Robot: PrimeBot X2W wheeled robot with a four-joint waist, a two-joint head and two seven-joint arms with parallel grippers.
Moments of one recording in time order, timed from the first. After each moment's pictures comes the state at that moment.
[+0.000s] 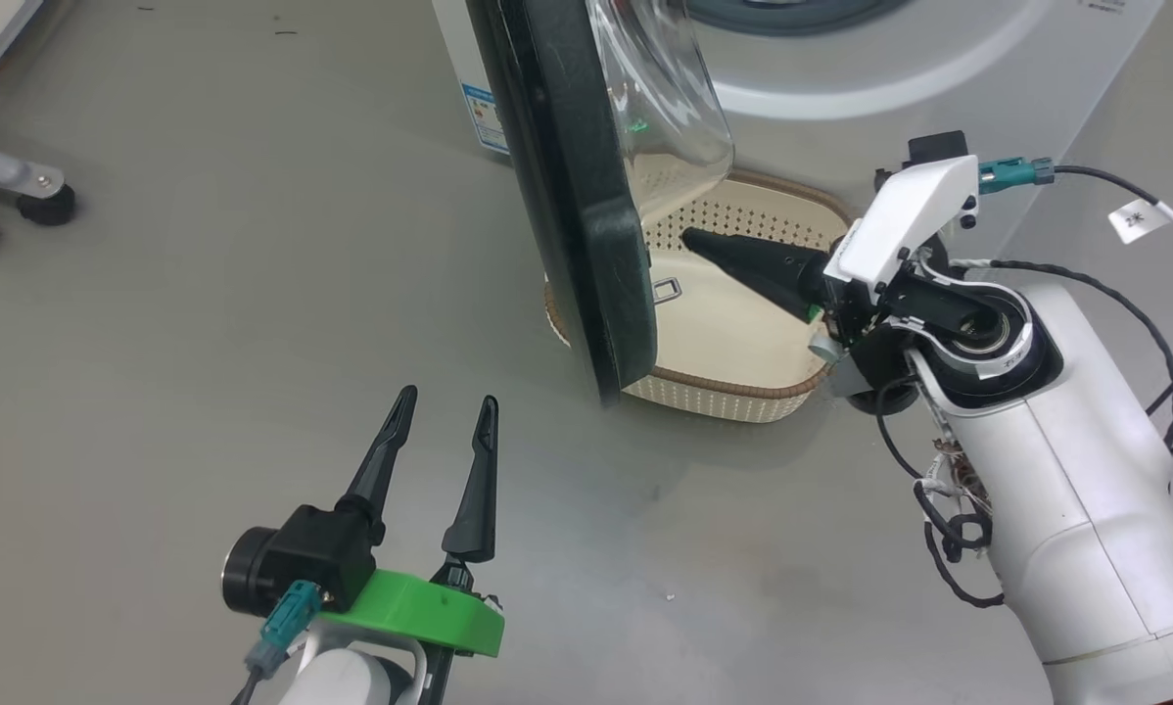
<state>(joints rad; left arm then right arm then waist) -0.14 0.04 -0.45 0.06 -0.44 0.11 -0.25 -0.67 -0.09 0.33 0.36 1.58 -0.10 0.71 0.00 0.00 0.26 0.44</state>
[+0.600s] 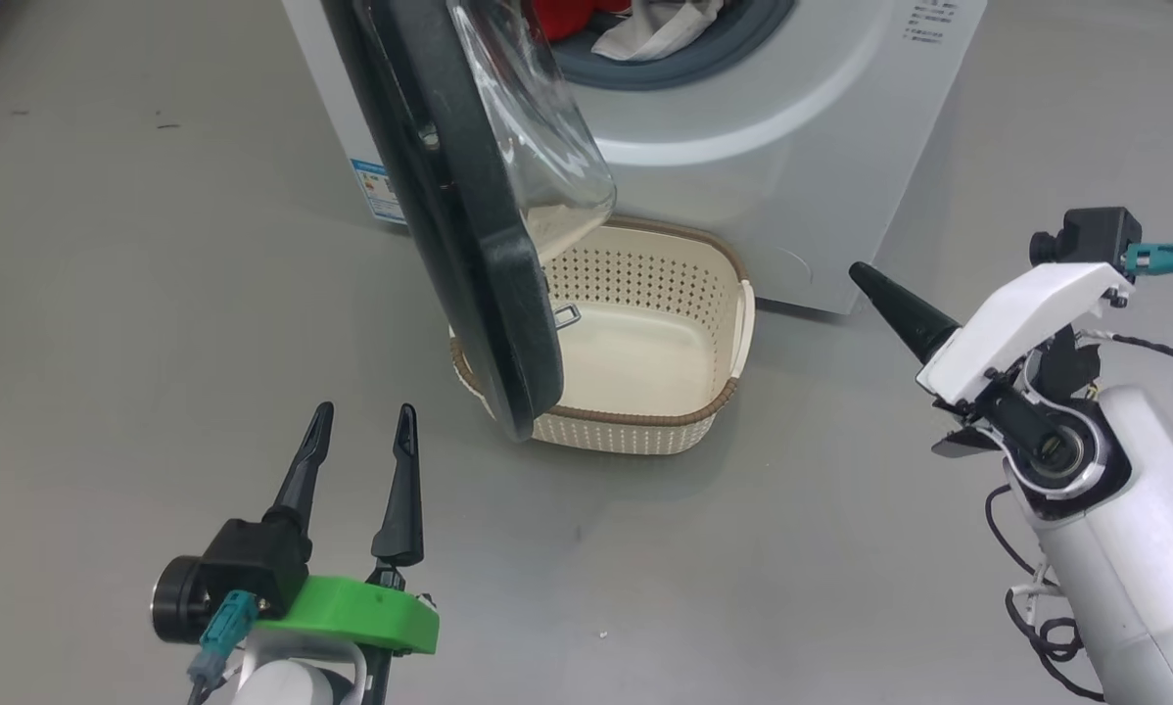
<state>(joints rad) -0.11 0.04 -0.33 0.09 -0.41 0.11 -0.25 -0.49 -0.27 0.34 0.28 1.25 0.09 0.41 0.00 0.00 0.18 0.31</state>
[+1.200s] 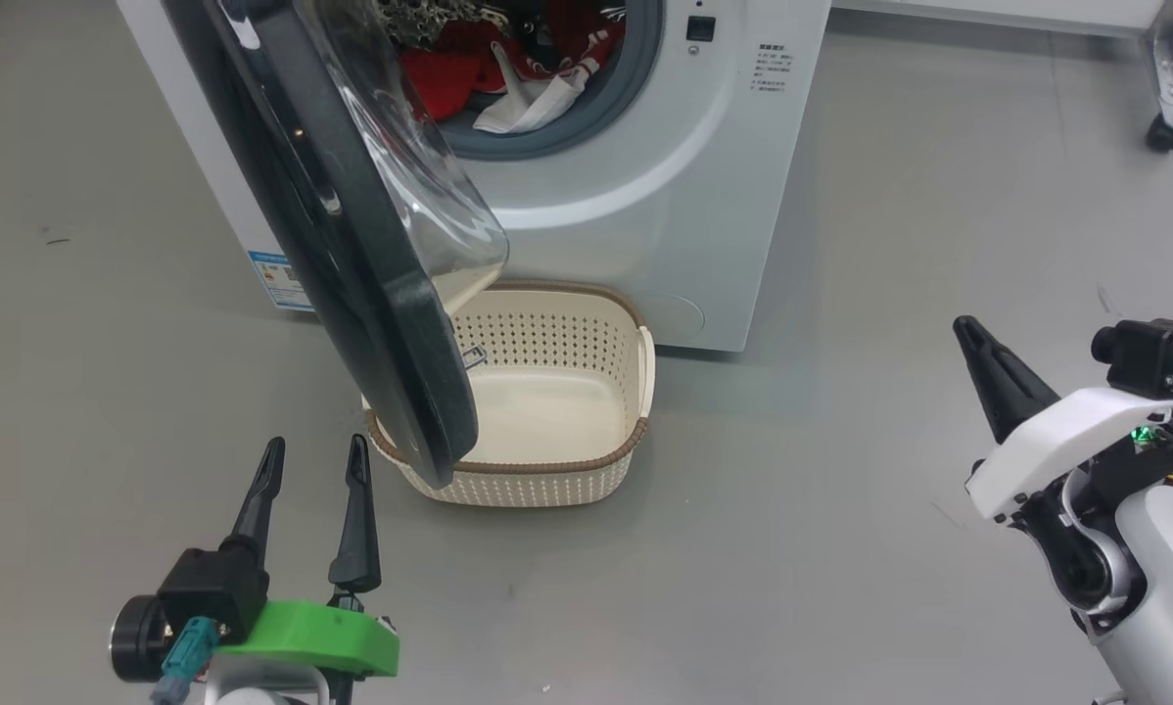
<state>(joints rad) -0.04 0.04 -0.23 0.11 -0.38 0.07 -0.25 -0.29 -0.39 0.40 0.23 0.87 0.11 0.06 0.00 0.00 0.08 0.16</state>
